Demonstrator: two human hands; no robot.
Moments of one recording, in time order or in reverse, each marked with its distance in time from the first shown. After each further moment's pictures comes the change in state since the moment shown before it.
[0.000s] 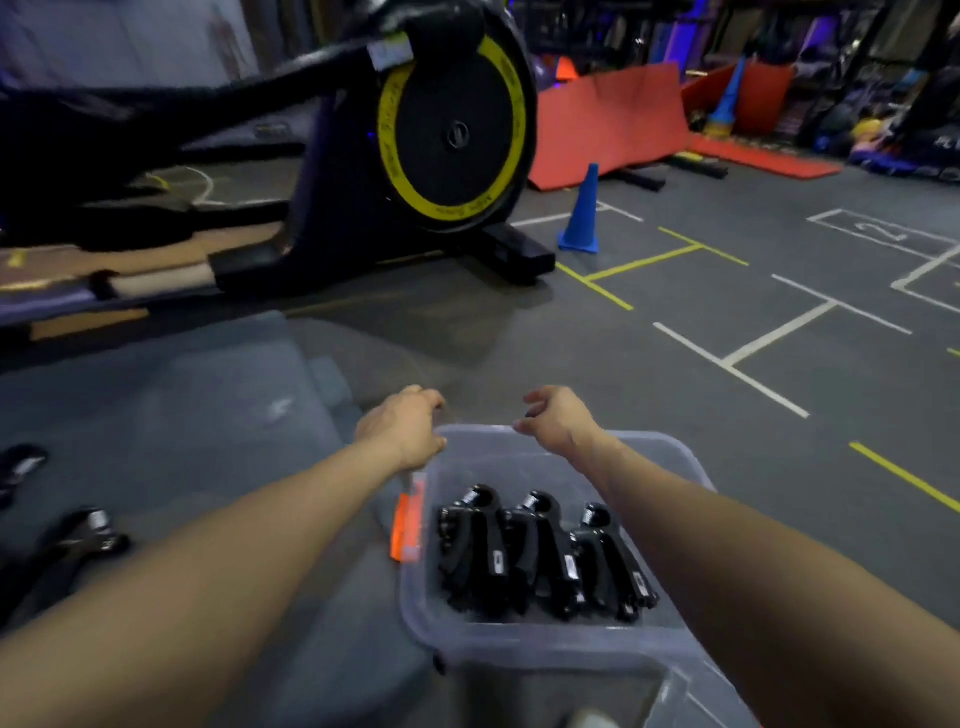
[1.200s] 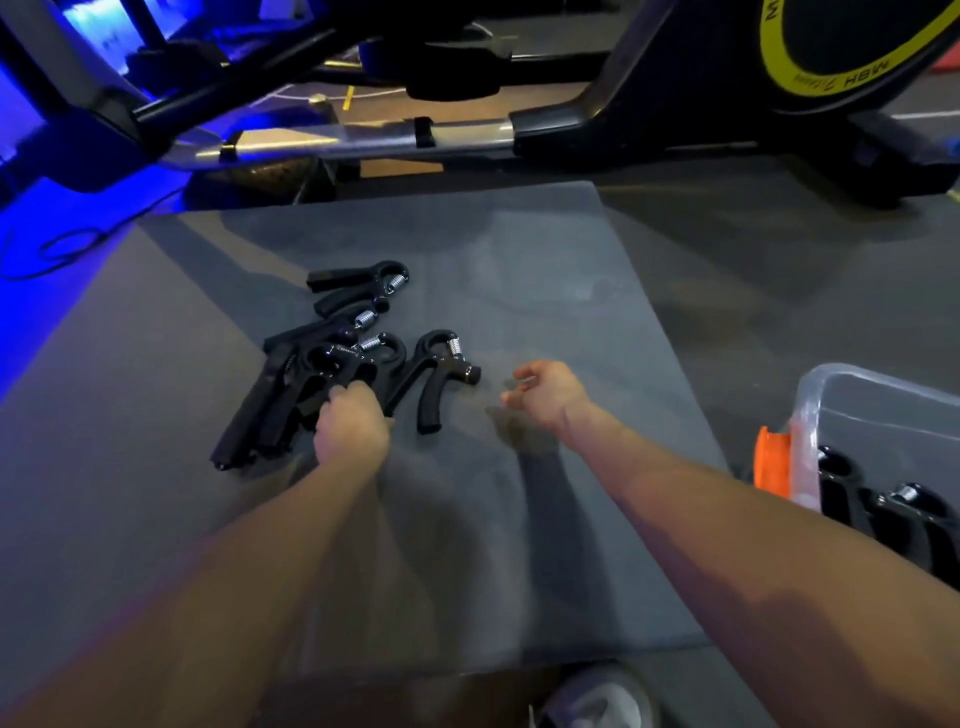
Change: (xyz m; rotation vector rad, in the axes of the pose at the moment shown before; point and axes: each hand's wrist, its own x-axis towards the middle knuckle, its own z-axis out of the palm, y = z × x) left_hand -0.183 -0.353 0.040 -0.151 0.221 -1.016; right_hand -0.060 -0.141 0.377 0.011 -0.482 -0.126
